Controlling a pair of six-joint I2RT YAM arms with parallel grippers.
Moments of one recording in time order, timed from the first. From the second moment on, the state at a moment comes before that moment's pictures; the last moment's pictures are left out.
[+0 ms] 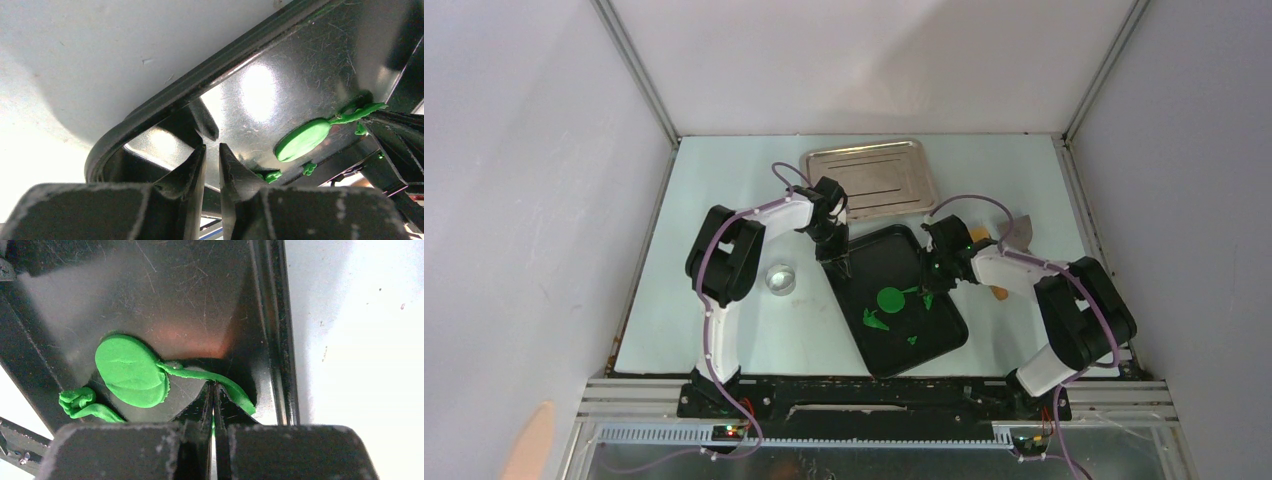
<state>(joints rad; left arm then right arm) -0.49 2.07 1.43 -0.77 0.38 -0.49 0.50 1.58 0.79 -0.31 -0.18 0.44</state>
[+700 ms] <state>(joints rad) -0.49 2.07 1.43 -0.77 0.38 -0.49 0.47 1.47 0.72 -0.38 -0.15 0.46</state>
